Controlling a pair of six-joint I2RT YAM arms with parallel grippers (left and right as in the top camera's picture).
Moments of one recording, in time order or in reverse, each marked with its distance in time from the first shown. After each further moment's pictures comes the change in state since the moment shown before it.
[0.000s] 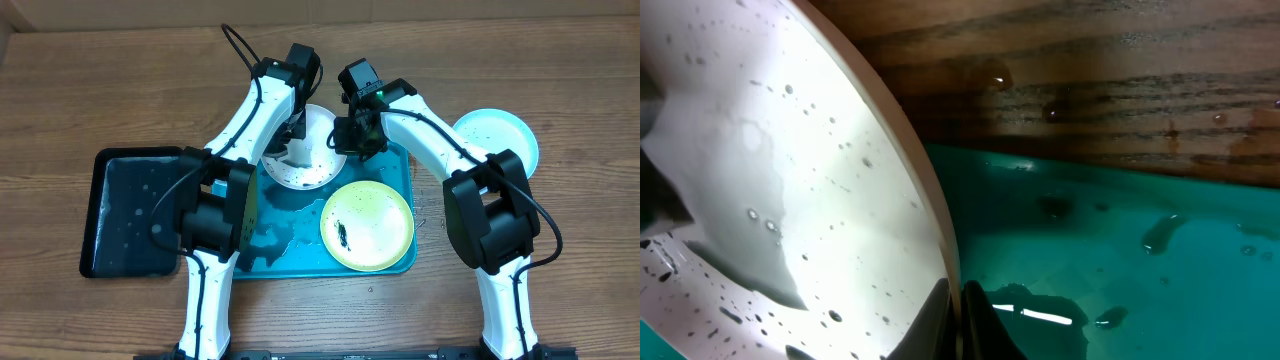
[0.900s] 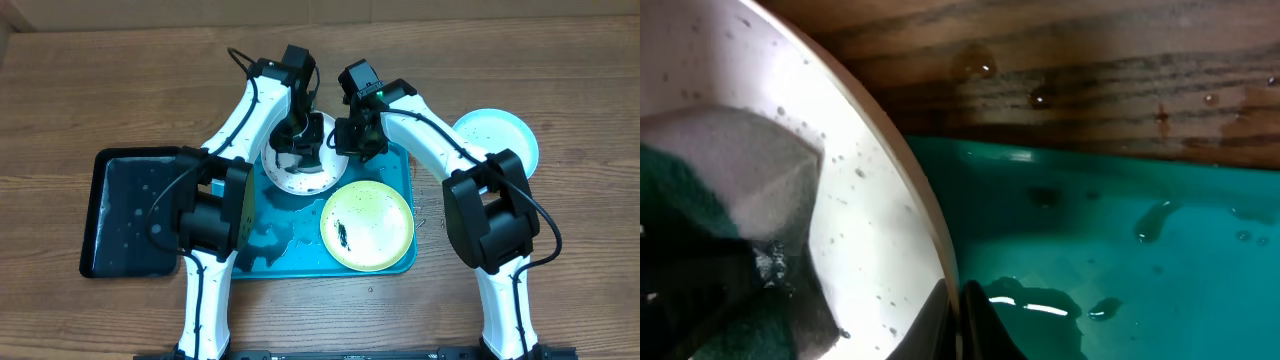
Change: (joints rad) left arm 0.011 0.000 -0.024 -0.009 0.529 0.061; right arm 0.000 0.002 -0.001 -0.011 0.005 0.030
